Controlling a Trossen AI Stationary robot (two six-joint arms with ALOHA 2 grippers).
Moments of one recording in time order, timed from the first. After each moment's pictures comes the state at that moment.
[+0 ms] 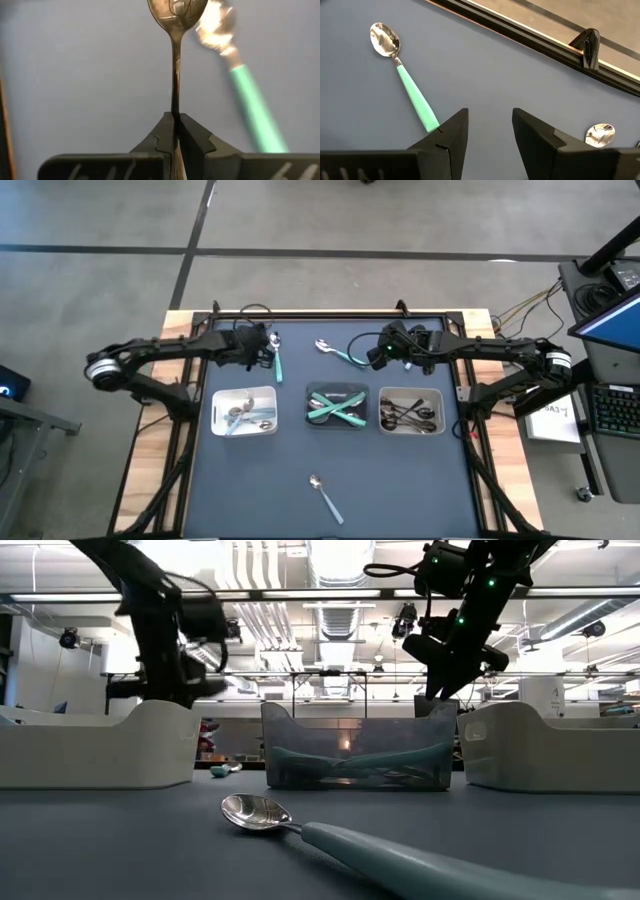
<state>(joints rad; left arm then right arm) 0.50 1.35 0.75 -0.63 -0.35 -0.78 -0.33 1.34 0.93 -0.59 0.47 0.58</state>
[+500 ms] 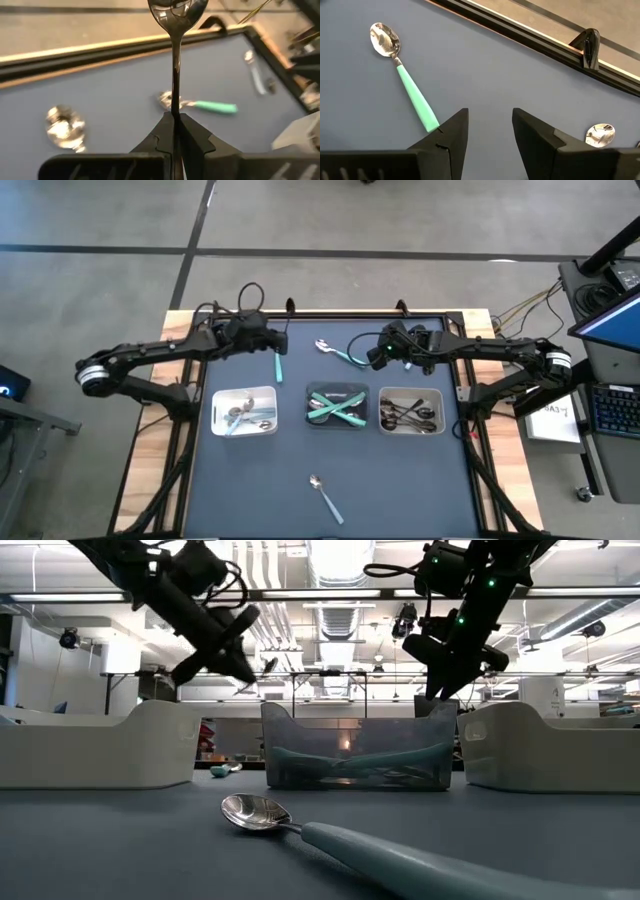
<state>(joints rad) 0.49 1.24 0.76 -0.11 -0.15 -0.63 -0.33 1.34 0.93 -0.59 0.47 0.58</state>
